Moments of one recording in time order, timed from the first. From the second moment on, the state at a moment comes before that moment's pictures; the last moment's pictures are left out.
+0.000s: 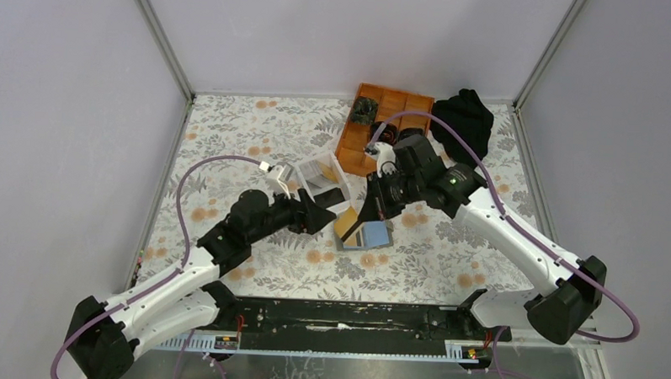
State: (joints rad) left arm -0.68 0.84 0.51 0.07 0.17 -0.69; right arm 0.71 1.32 1.28 -0.79 -0.45 0.35
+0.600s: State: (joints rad) left arm -0.64 0.86 0.43 0.22 0.52 -0.69; right arm 0.70 1.31 1.18 -0.71 -0.70 0.42
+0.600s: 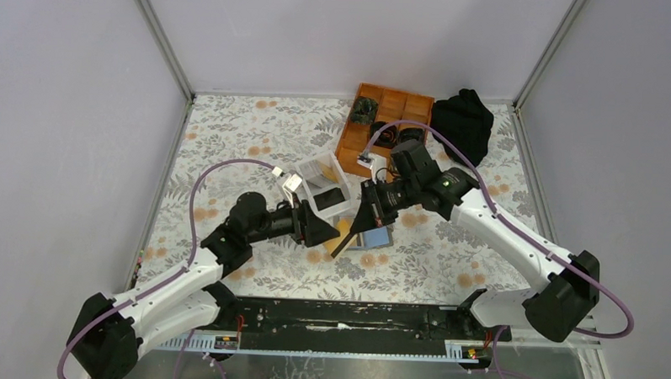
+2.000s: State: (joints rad) left arm -0.57 1.02 0.35 0.59 0.76 -0.91; right arm 0.57 1.39 1.06 -0.52 -0.93 0.47
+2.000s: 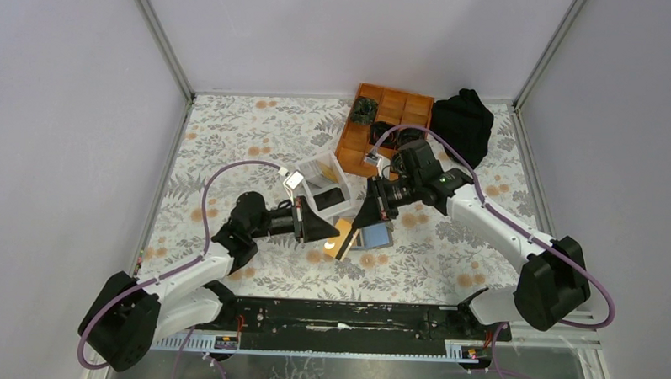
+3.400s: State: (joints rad) left arm -0.88 1.44 0.55 0.40 -0.12 -1.08; right arm 0.51 1.34 0.92 -0.54 -0.18 0.48
